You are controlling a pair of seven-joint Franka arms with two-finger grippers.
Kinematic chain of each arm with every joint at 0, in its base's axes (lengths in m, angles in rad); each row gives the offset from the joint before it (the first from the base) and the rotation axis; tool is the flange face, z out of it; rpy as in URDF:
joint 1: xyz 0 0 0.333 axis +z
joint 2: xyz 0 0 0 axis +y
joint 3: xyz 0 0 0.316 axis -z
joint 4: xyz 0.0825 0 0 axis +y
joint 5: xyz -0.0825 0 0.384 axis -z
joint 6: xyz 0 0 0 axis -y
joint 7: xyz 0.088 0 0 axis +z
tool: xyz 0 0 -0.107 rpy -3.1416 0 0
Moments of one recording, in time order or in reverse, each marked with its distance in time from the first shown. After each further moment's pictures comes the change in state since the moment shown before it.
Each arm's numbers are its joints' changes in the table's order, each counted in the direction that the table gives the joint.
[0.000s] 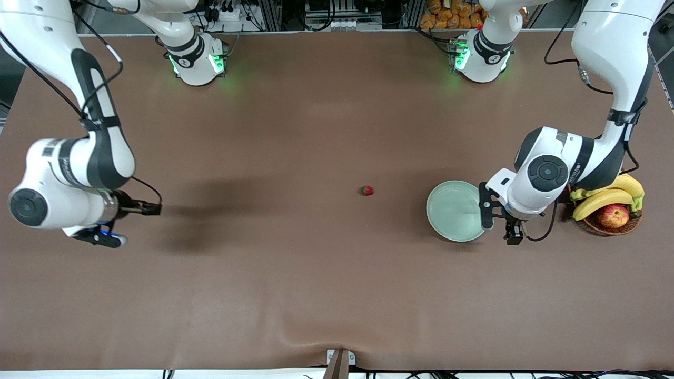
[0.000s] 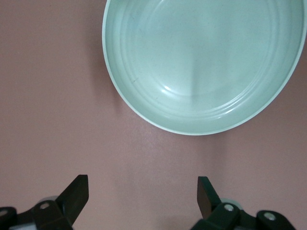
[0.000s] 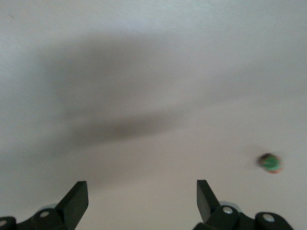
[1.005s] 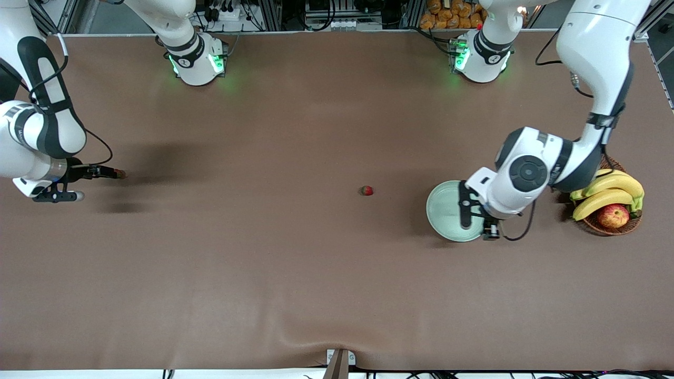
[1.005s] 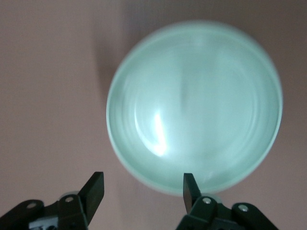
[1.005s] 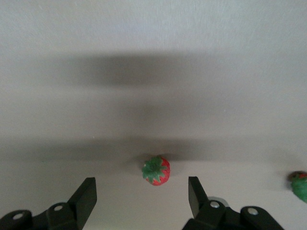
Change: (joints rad) left arm -0.126 0.025 0.008 -0.036 0.110 -0.003 0.055; right arm -0.363 -0.094 0.000 0.402 0.040 0.372 0.515
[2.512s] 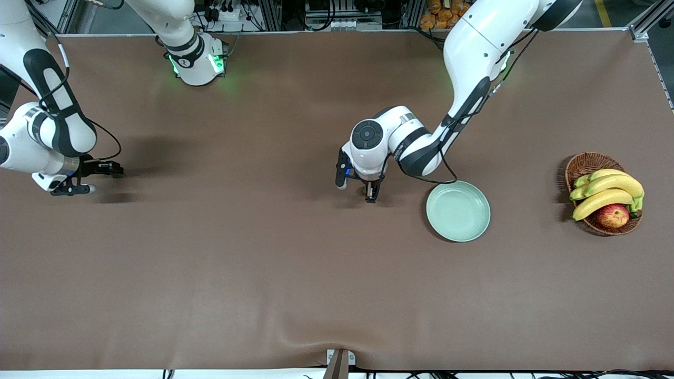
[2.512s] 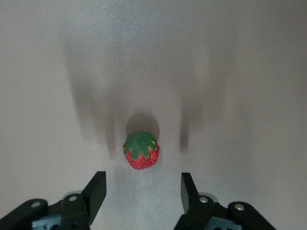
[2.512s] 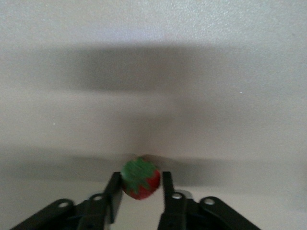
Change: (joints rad) left arm -0.489 0.207 -0.029 -0.146 -0.014 -0.015 0.403; right arm -0.081 0.072 -0.021 0.060 0.001 0.116 0.093
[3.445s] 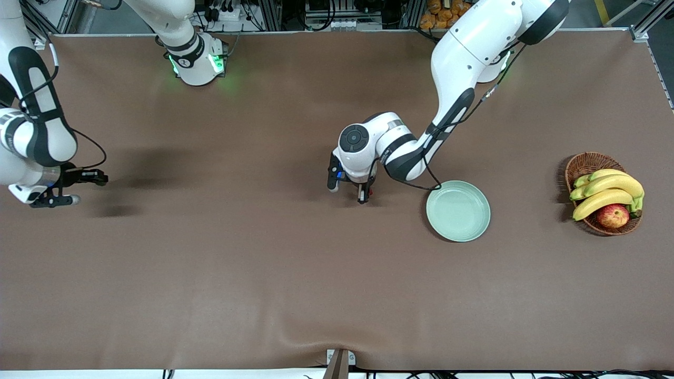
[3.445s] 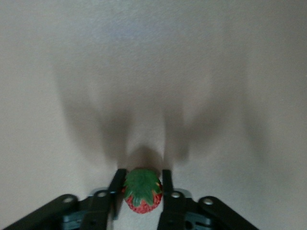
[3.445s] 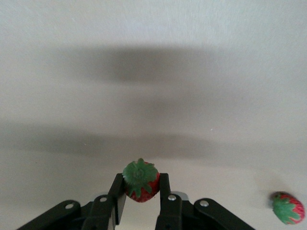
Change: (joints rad) left arm -0.039 0.085 -0.005 -0.078 -0.063 -0.006 0.064; right arm 0.039 -0.001 -0.014 -0.210 -0.003 -0.215 -0.010
